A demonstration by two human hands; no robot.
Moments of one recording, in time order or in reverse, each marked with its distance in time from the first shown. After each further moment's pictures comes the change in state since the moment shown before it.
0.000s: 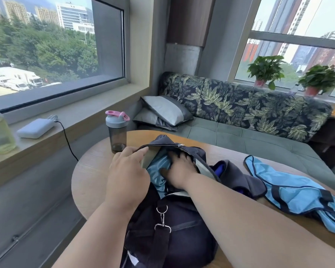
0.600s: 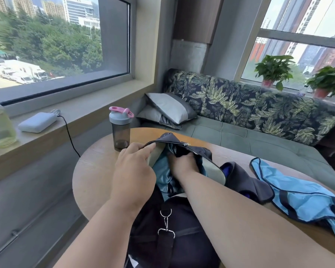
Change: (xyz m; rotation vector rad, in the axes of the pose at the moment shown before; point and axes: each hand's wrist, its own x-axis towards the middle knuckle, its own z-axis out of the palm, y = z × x) left_hand 0.008 -0.002 0.010 -0.074 0.050 0.007; right_hand 0.026 -0.016 0.009 0.602 0.173 0.413
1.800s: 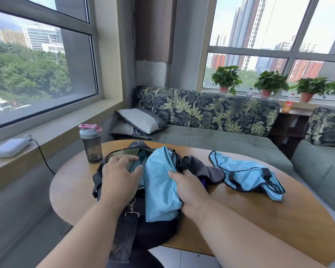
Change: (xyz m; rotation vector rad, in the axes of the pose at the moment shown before) left_hand -0.052 0.070 -0.010 -0.092 -0.151 -0.097; right_hand -0.168 0.076 -0.138 0.824 -0.163 -0.008
